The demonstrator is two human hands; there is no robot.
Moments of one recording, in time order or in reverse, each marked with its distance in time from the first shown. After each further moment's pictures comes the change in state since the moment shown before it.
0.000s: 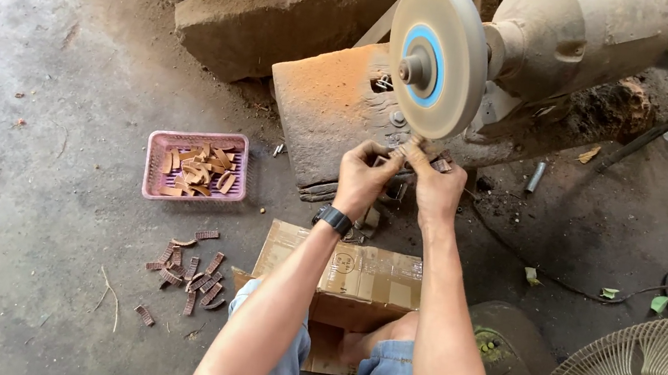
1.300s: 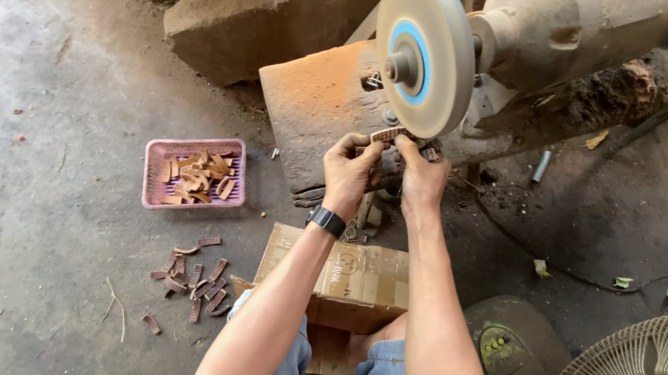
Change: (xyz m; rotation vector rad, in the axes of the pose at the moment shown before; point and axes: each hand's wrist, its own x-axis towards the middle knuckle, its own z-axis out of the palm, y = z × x) left_hand 0.004 0.023 -0.001 -0.246 0.116 -0.064; right_hand 0.019 0.023 0.014 0.082 0.073 0.066
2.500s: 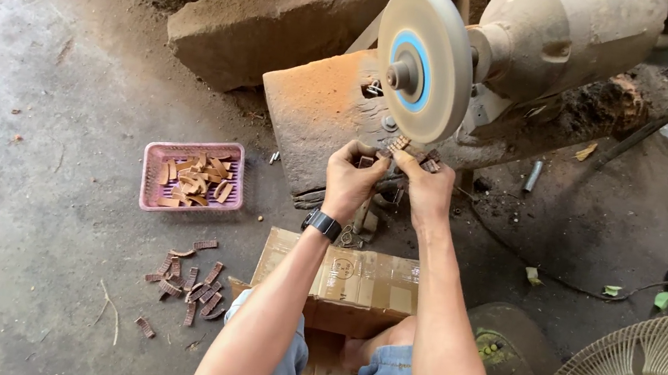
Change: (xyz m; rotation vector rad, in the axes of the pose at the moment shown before) left_hand 0.000 -0.011 -0.007 0.257 -0.083 0.124; right_hand -0.015 -0.024 -0.012 -0.102 -0.099 0.028
